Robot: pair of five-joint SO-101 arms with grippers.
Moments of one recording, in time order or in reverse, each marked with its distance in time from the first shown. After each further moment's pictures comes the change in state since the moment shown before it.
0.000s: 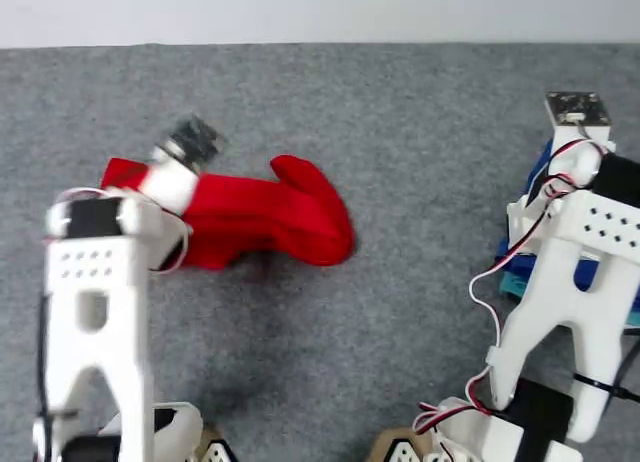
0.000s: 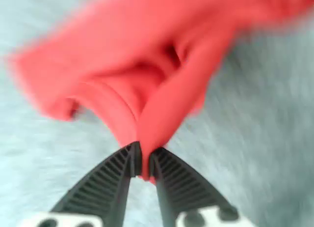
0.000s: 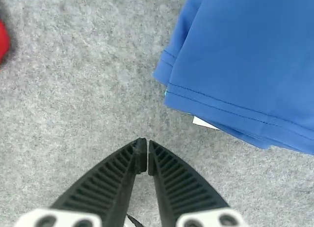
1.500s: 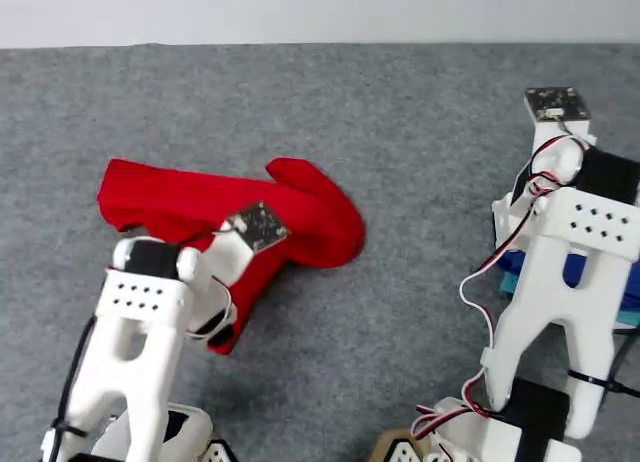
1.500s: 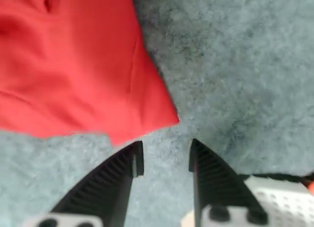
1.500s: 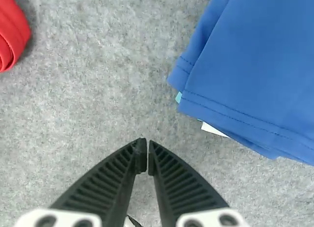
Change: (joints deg) left arm 12.9 -4.9 26.7 2.1 -3.7; right arm -3.4 0.0 0.0 0.0 0.0
